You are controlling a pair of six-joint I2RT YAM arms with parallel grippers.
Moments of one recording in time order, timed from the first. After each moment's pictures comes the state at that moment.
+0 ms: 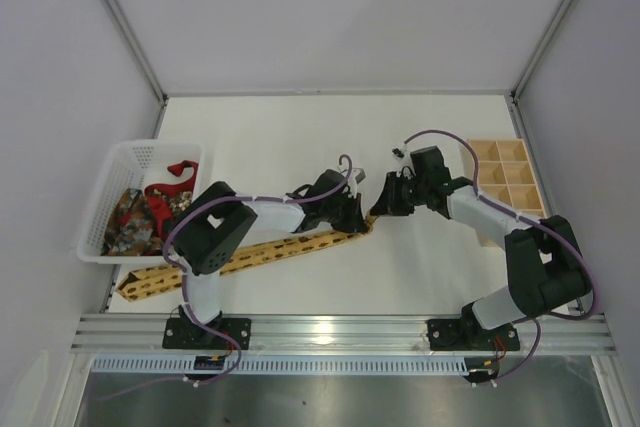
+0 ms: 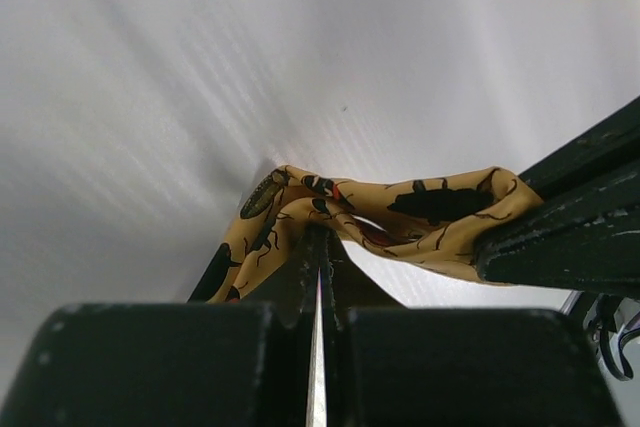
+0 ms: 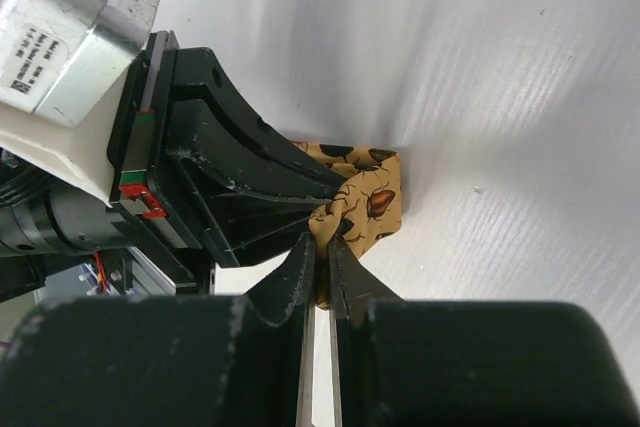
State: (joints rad) left arm -0.80 1.92 1.00 0.18 0.31 -0.55; right arm 0.38 1.48 0.85 -0.23 -0.50 0.45
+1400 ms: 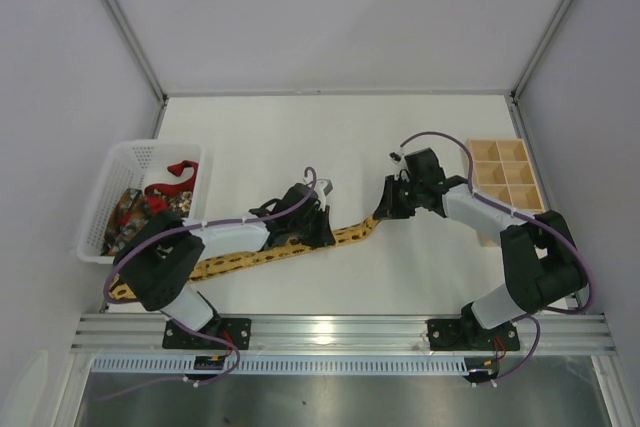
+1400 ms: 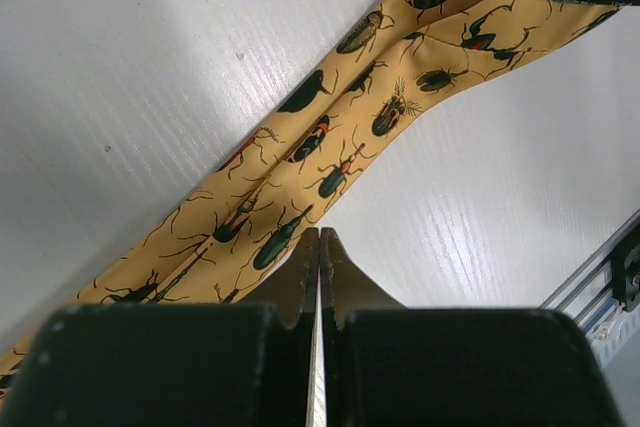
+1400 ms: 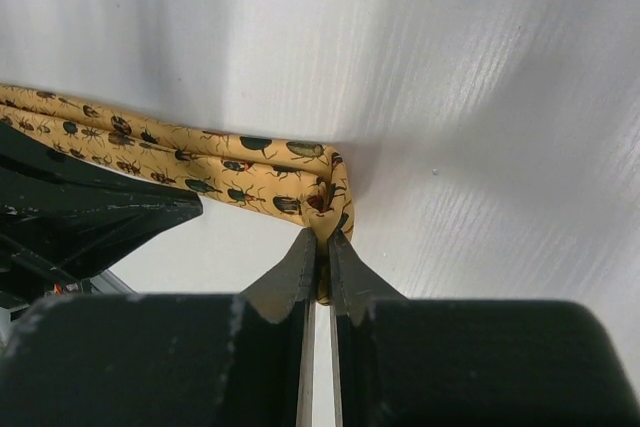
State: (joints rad) left arm -0.77 1.56 0.72 0.02 0.19 -0.57; right arm 0.41 1.51 0.87 -0.29 -0.41 0.42
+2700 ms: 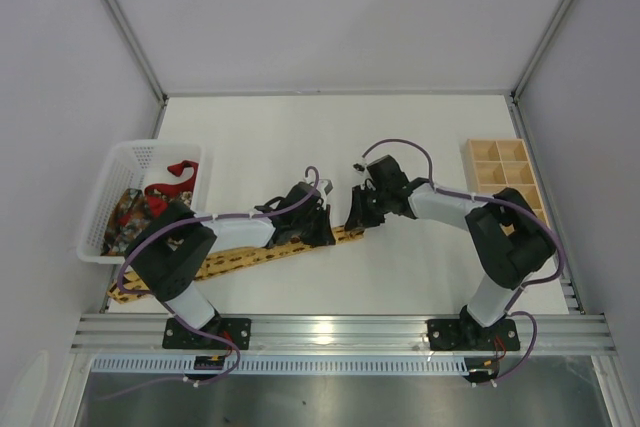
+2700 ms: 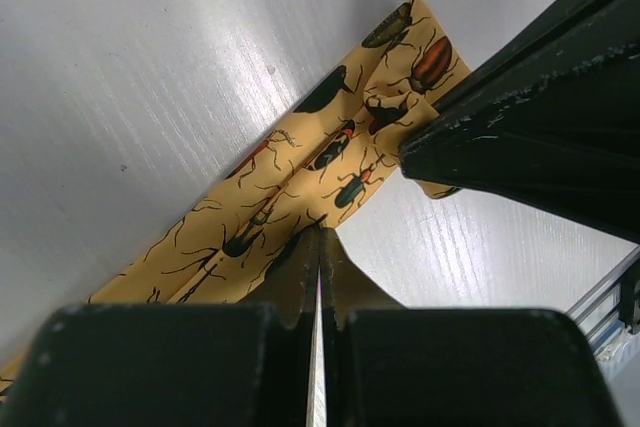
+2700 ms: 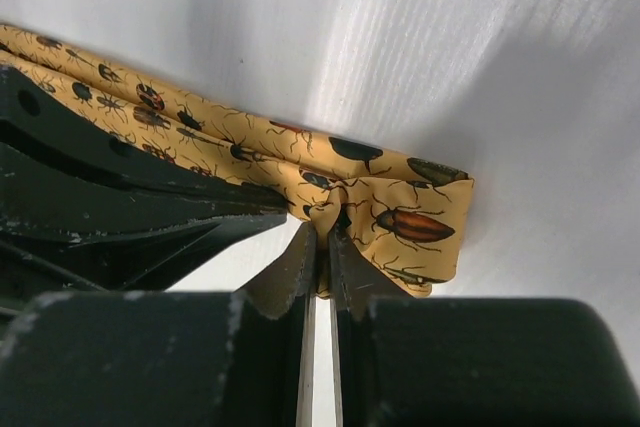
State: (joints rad) left arm -0.76 1.64 0.75 0.03 0.19 -0.60; right arm 0.60 1.70 0.95 -0.21 -0.41 0.49
